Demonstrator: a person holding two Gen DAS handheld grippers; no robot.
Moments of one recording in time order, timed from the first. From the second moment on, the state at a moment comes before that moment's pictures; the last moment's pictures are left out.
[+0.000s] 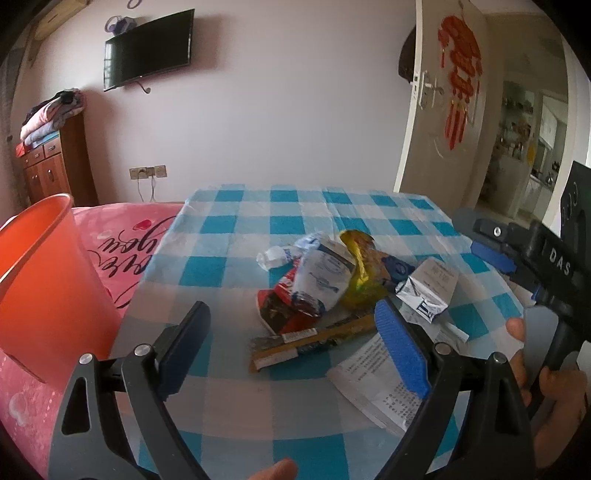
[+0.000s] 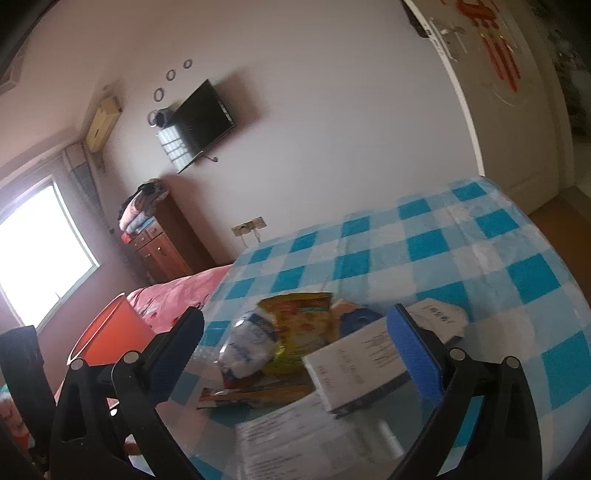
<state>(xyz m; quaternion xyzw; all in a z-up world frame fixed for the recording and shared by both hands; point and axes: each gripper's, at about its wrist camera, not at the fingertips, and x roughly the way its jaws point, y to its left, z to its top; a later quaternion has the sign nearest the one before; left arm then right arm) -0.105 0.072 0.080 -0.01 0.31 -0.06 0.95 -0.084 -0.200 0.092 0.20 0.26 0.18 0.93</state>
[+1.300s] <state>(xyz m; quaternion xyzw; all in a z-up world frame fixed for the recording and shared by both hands) -0.054 -0.038 0.011 0.13 0.48 -0.29 0.82 -0.030 -0.251 0.031 0.30 0.42 0.19 0.83</state>
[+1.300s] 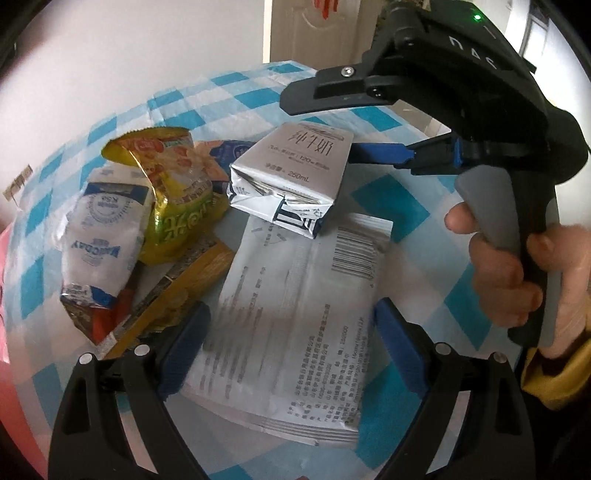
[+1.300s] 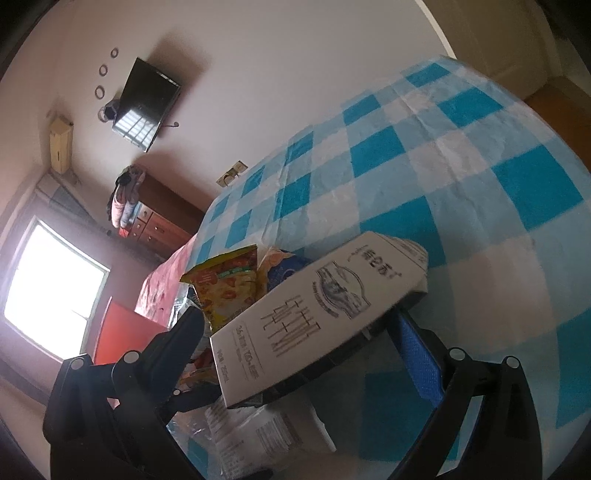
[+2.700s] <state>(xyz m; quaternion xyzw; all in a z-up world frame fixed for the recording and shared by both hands) -0.093 -0.049 0.016 0.06 0.47 -0.22 0.85 0.010 -0.218 0.023 0.11 0.42 0.11 0.89</state>
